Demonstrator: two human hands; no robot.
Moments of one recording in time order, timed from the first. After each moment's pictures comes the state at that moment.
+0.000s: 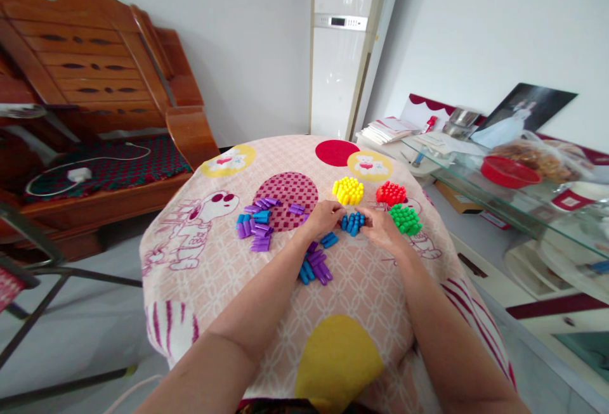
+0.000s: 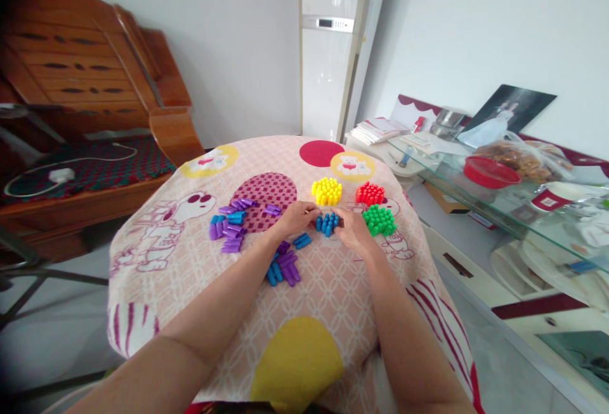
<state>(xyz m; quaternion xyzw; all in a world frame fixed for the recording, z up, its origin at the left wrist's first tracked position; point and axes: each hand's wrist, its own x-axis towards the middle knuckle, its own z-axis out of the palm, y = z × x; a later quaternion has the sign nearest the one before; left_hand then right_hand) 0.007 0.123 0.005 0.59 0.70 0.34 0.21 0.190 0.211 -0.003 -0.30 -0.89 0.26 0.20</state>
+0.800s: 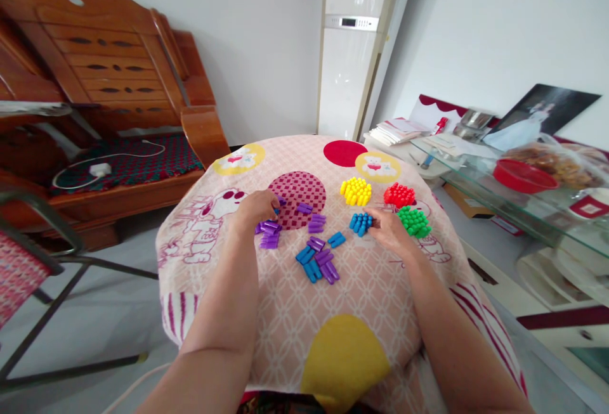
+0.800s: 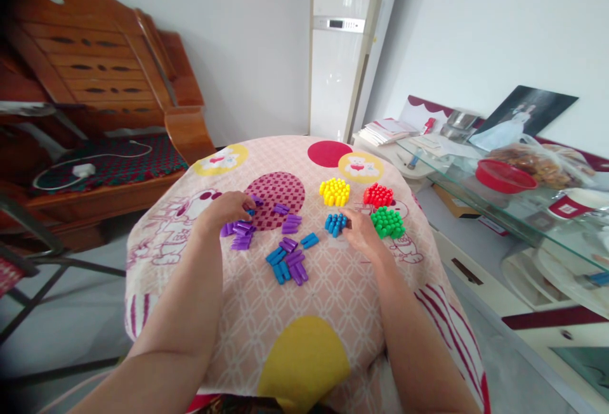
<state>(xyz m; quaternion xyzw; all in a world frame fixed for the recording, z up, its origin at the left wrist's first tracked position) -0.136 0.029 0.037 0.54 0.84 0.06 0.06 0.189 0.210 -0.002 -0.30 -0.89 0.27 0.21</state>
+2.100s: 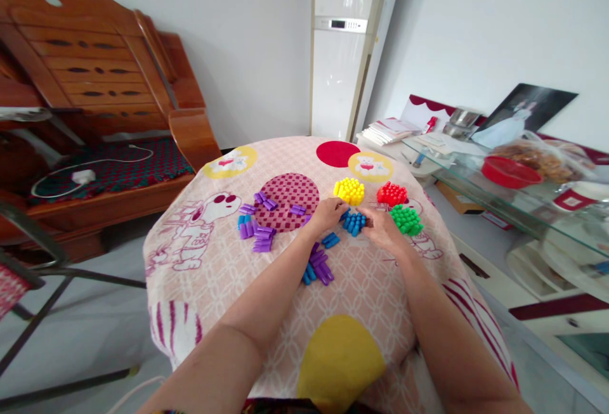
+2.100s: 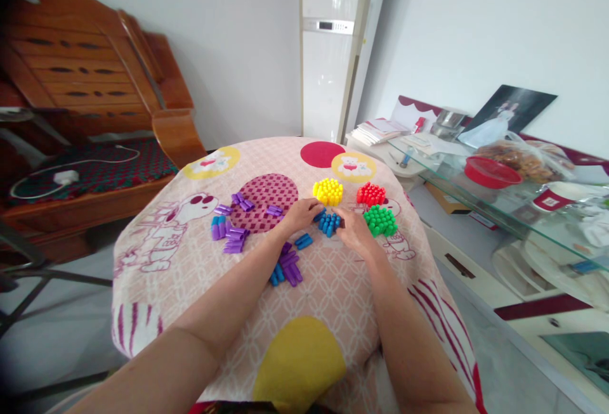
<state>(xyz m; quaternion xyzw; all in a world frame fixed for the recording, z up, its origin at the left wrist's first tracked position) 0.010 0.136 0.008 0.60 0.73 0.30 0.14 0.189 0.210 -0.002 -0.29 -0.90 0.25 0.21</state>
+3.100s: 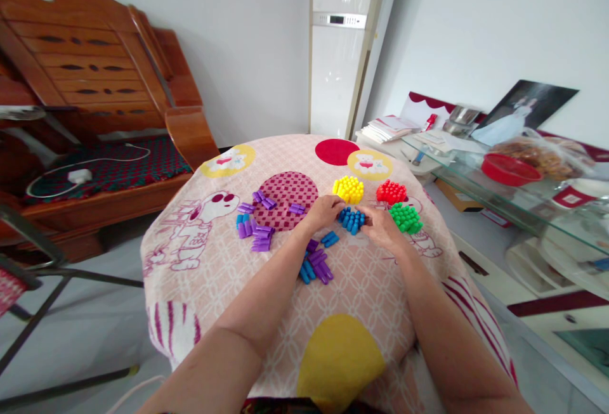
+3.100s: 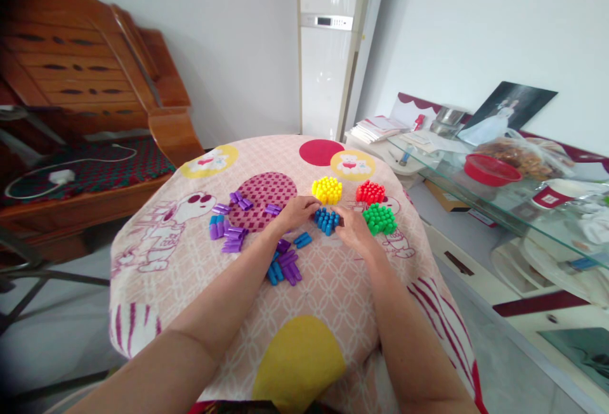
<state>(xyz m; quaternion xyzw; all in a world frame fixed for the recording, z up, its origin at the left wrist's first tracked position) 0.001 0.132 0.009 0.63 0.69 0.32 0.16 0.189 0.210 -0.001 -0.30 -0.90 0.26 0.20</state>
